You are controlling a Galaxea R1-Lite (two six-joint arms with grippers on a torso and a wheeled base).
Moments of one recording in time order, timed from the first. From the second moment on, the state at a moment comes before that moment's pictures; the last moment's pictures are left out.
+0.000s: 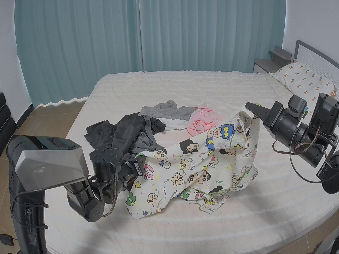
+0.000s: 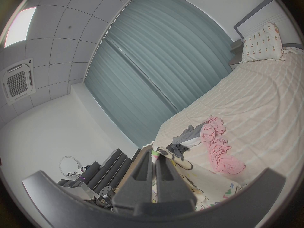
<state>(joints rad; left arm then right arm) -0.45 2.31 -0.64 -1.49 0.21 -0.37 0.45 1.61 -0.61 -1.04 0.06 0.68</state>
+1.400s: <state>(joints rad) -0.29 2.15 -0.16 -1.33 -0.44 0.13 0.36 1.81 -0.66 -1.14 0.05 0.69</state>
